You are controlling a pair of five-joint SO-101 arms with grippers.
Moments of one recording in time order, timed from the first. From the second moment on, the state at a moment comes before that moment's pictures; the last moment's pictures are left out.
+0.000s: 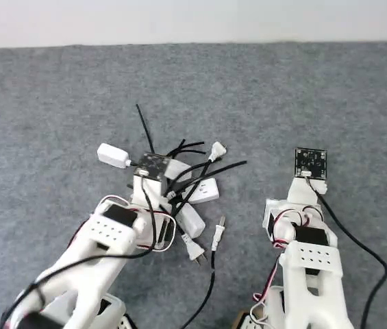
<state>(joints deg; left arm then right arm) 19.3 -27.7 64.1 53.6 13.2 5.3 -46.4 76.0 35.5 -0.7</state>
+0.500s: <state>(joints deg) 12.7 -71.3 66.9 74.2 9.3 5.3 -46.1 76.0 35.5 -0.7</state>
